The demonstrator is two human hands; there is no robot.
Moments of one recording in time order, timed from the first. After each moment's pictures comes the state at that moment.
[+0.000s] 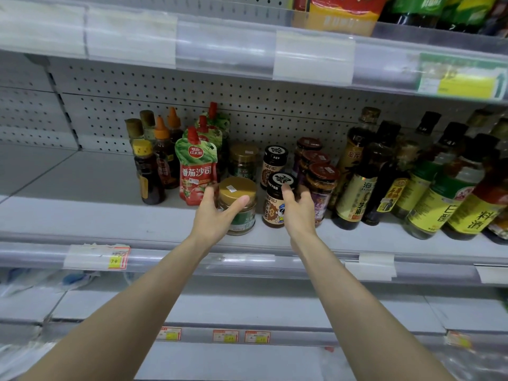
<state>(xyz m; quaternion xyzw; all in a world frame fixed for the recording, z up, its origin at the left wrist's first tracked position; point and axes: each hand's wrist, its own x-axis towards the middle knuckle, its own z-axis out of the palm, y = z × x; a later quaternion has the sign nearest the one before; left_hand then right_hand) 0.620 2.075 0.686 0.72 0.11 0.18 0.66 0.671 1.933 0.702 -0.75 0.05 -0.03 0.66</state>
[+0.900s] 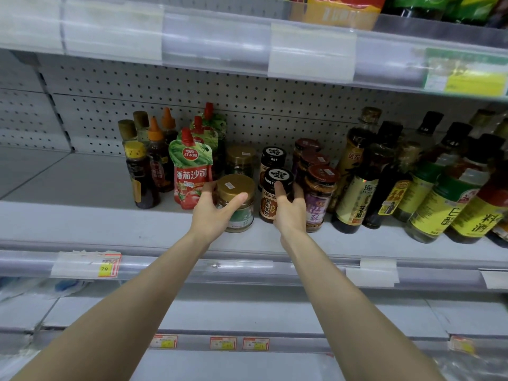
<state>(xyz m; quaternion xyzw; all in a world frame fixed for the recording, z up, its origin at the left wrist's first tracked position) 0.639 2.077 0.682 0.73 0.13 0.18 0.65 0.693 1.946 0.686 -0.70 0.08 -0.02 0.71</state>
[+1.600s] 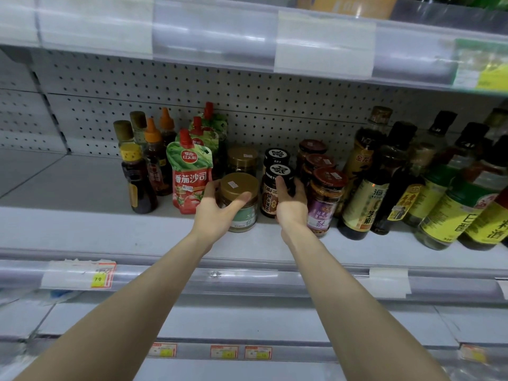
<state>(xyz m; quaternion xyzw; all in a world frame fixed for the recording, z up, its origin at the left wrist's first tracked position) 0.662 2.079 0.681 0.72 0.11 0.20 0.65 0.720 1.953 0.691 -0.73 0.05 -0.08 0.67</state>
